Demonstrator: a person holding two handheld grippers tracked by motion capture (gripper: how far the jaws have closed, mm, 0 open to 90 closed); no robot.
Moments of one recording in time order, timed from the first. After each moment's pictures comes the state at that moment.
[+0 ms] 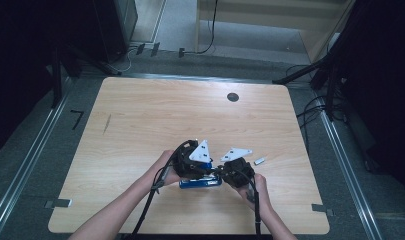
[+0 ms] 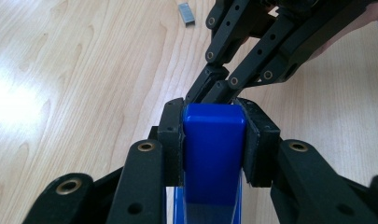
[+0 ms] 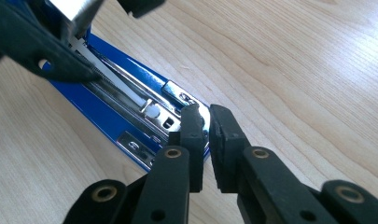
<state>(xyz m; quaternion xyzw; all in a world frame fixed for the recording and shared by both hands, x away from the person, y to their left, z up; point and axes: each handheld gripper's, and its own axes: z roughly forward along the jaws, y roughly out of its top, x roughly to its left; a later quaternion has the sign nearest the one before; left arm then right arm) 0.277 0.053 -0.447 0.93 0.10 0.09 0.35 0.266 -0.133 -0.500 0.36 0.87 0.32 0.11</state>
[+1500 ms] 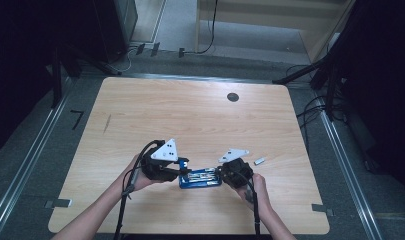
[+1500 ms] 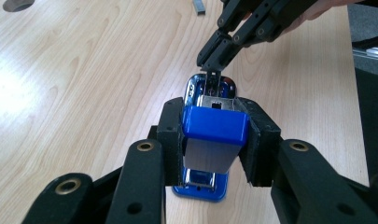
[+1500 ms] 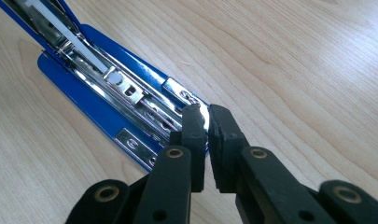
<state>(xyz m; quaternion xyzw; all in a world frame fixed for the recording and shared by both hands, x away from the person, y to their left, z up) 0.262 0.127 -0.438 0.91 0.15 0.07 0.38 0.265 -0.129 -0.498 0.35 0.88 0.31 0.12</state>
